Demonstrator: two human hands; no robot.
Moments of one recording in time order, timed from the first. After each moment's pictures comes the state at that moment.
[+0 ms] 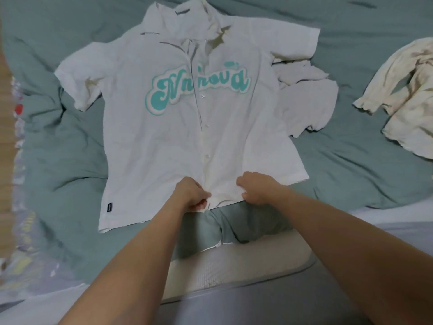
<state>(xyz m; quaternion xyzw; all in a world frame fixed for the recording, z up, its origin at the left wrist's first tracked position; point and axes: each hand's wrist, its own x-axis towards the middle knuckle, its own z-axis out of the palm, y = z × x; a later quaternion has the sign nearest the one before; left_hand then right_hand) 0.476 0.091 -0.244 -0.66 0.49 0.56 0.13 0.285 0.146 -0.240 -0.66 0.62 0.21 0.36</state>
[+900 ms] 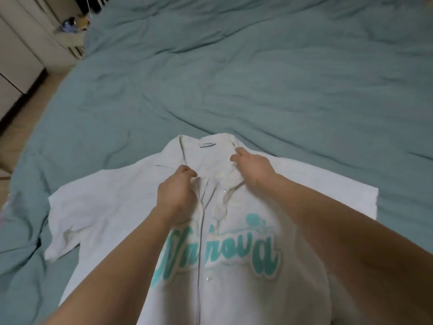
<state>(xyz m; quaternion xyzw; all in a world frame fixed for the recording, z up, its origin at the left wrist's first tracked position) 0.390 -0.305 -0.252 -0.64 0.75 0.17 -0.07 0.170 -0.328 -0.249 -0.76 0.64 0.03 0.12</state>
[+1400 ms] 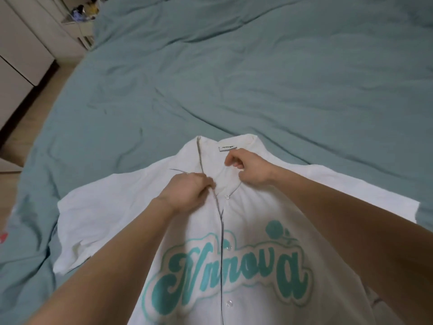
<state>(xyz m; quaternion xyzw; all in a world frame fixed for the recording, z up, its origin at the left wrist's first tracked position) 0.426 -0.359 -0.264 -0.45 0.88 0.15 0.04 0.209 -0.387 -0.285 -0.72 0.55 -0.14 0.40</state>
